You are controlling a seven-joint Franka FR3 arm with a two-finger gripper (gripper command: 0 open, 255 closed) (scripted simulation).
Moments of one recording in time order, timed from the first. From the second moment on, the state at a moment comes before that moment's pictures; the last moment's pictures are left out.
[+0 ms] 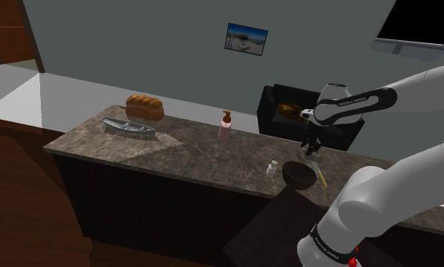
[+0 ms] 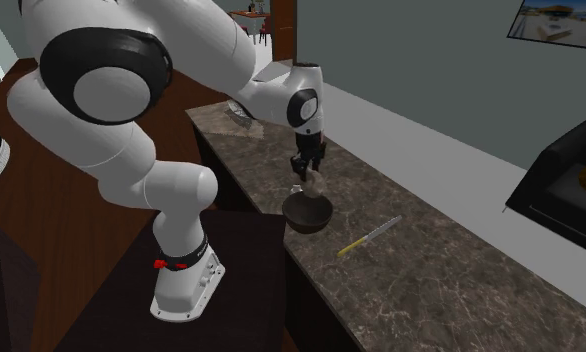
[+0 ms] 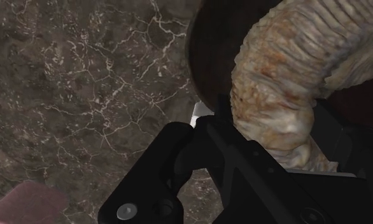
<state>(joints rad) 0.01 -0.46 -0.90 -2.61 -0.54 2.29 -1.37</state>
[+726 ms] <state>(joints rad) 0.08 -0.30 -1.02 -2.67 -0.50 2.50 -1.40</state>
